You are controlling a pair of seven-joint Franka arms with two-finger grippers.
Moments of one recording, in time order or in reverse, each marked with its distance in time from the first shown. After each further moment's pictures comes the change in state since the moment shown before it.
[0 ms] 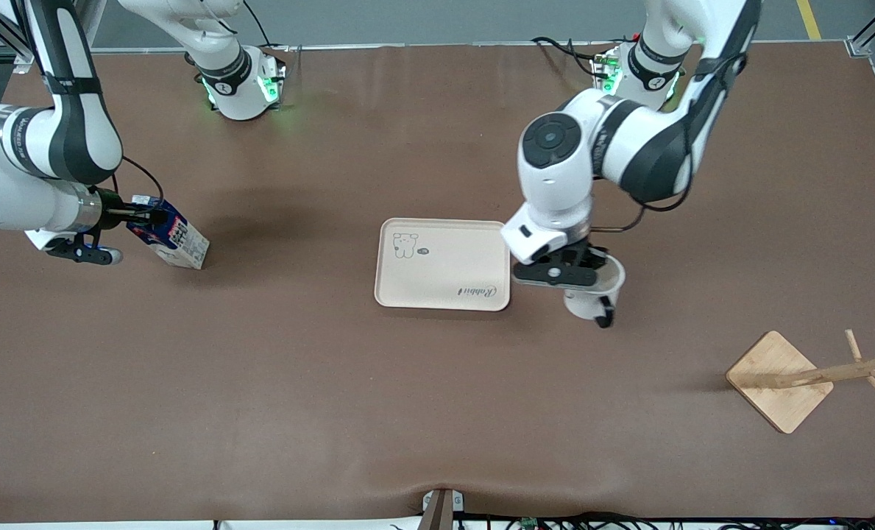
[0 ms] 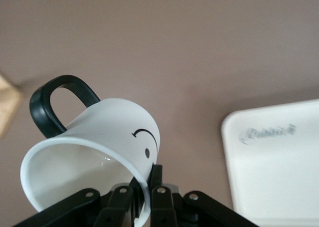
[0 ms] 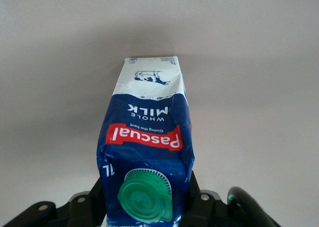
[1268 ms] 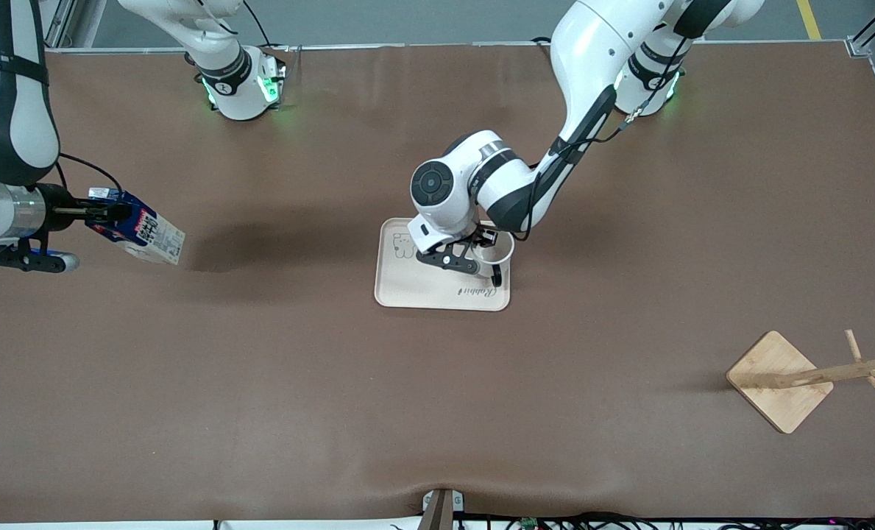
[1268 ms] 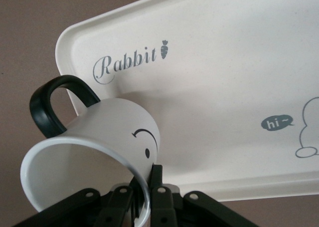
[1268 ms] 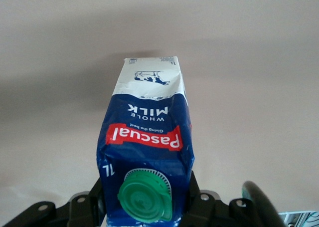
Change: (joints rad) left arm -0.208 0.302 -0.003 0.109 -0.141 0.005 -0.103; right arm 0.015 0.081 0.014 0.402 0.000 -0.365 -0.036
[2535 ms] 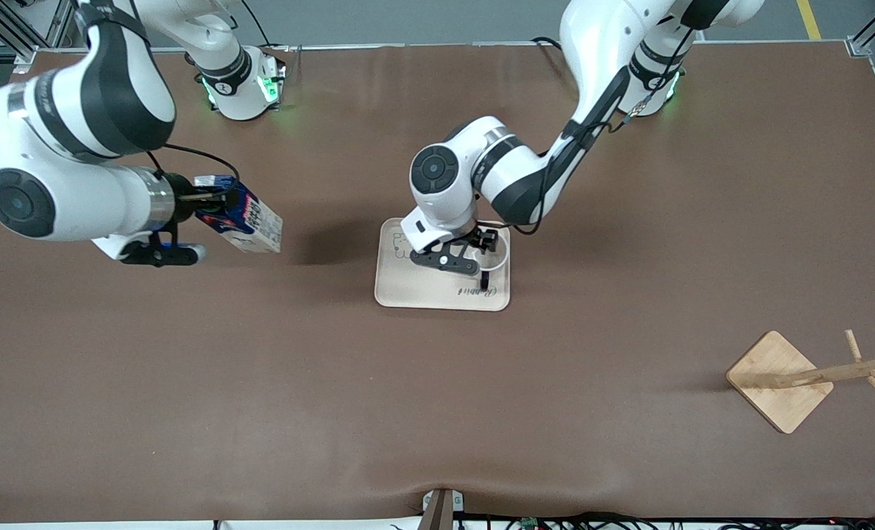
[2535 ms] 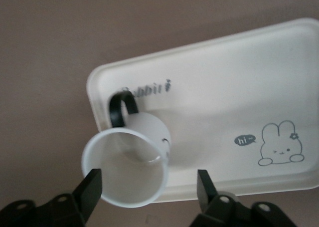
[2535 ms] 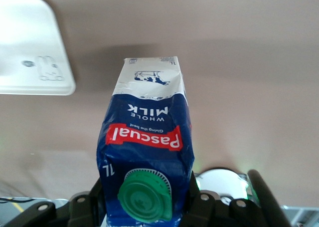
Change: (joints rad) left arm 0.021 -0.079 0.022 0.086 -0.022 -0.043 0.000; right arm 0.330 0.081 0.013 0.150 0.239 -0.097 0.227
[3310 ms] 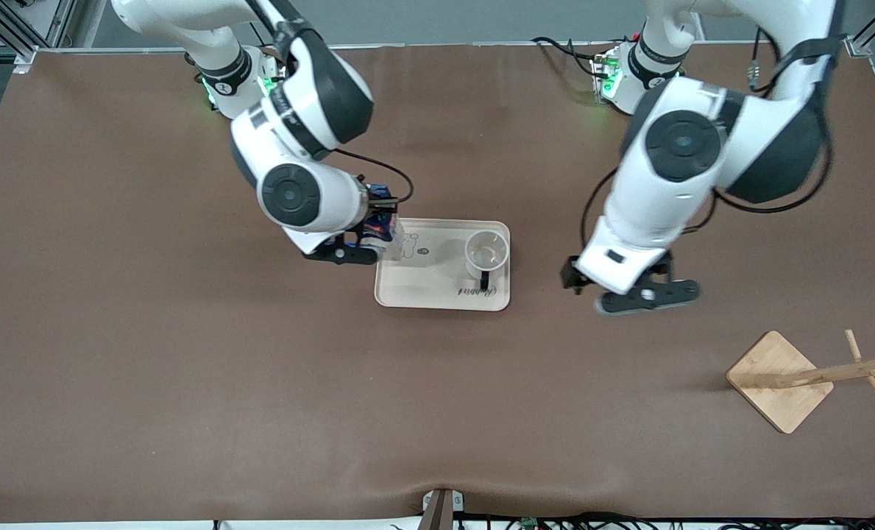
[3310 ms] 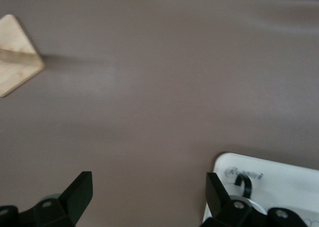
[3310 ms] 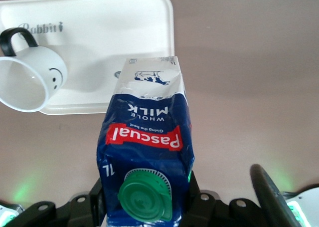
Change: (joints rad) left arm 0.369 -0.272 0.012 0.001 0.000 -0.092 0.012; right arm 0.369 0.254 0.003 0.217 0.102 0.179 0.407
